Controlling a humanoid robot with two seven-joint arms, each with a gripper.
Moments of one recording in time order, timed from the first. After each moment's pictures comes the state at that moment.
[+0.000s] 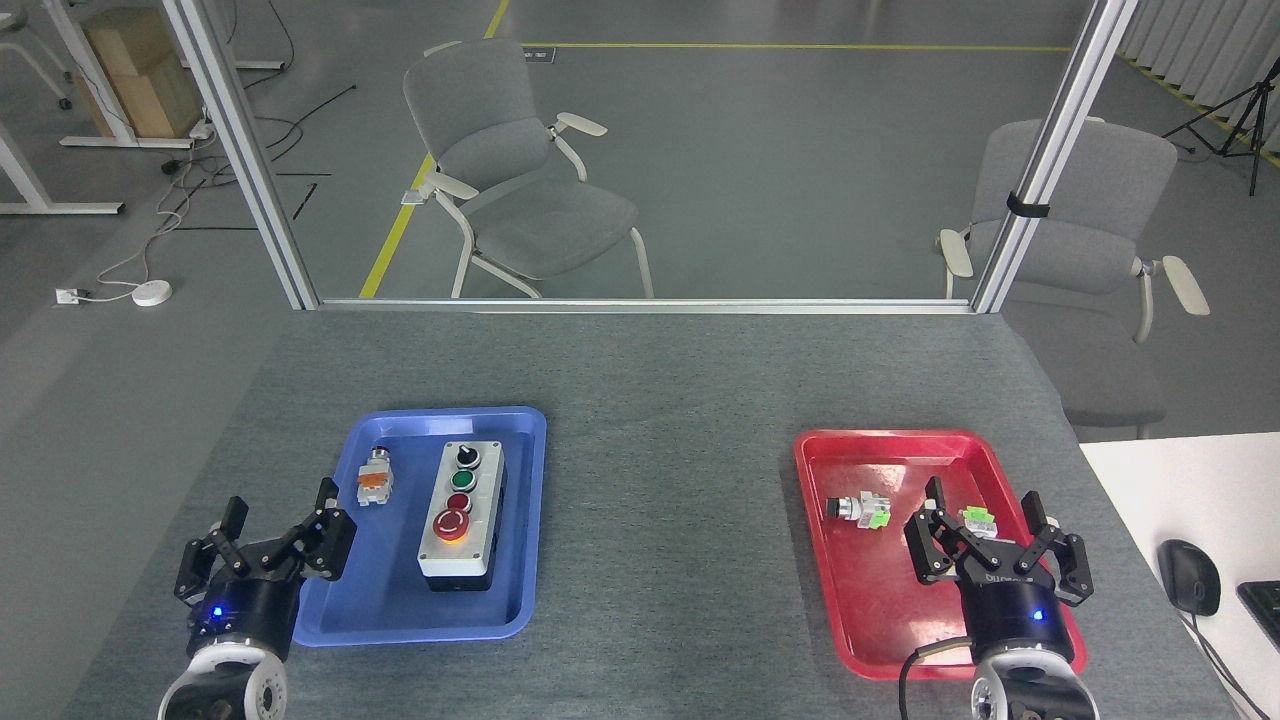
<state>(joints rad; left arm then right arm) -0.12 0.15 0.14 -1.41 -1.21 -0.04 0.06 -0.08 -0.01 -0.17 -1.50 1.41 -0.04 -0.01</state>
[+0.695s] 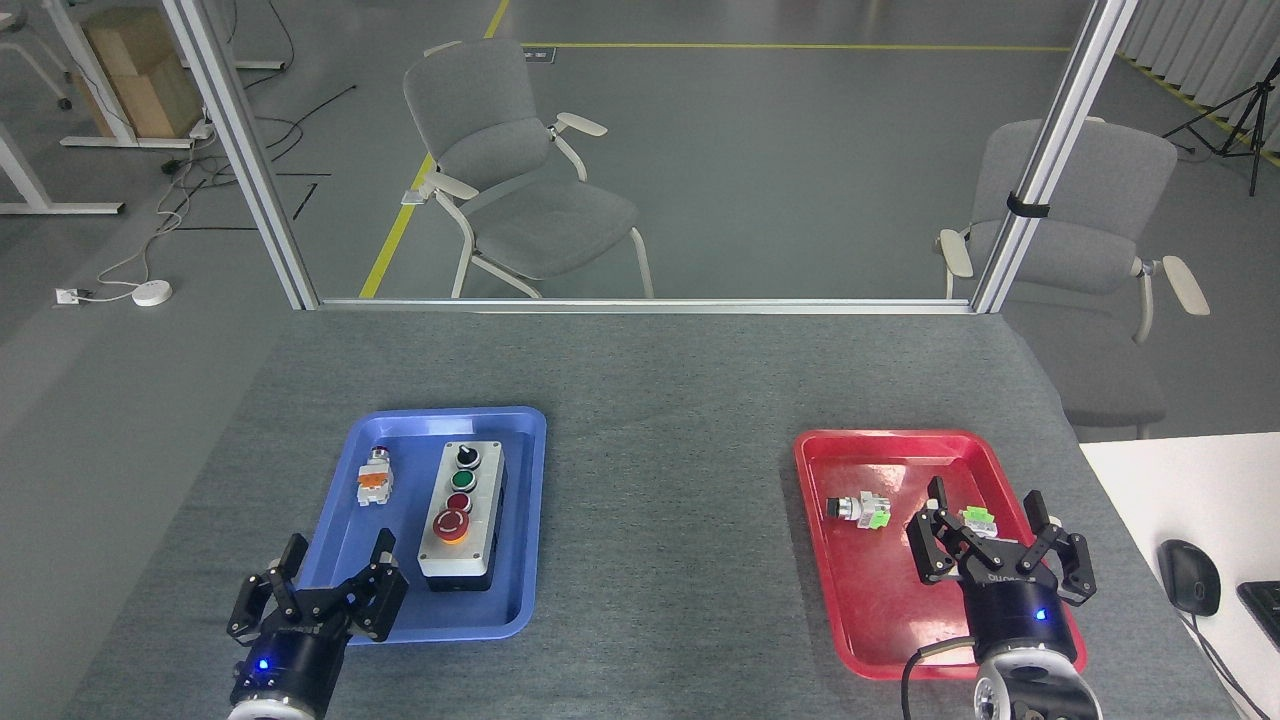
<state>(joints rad) -0.01 0.14 0.05 -1.43 -1.27 -0.15 0.14 -0.08 -0.02 -0.17 -1.50 1.42 -0.04 -0.01</state>
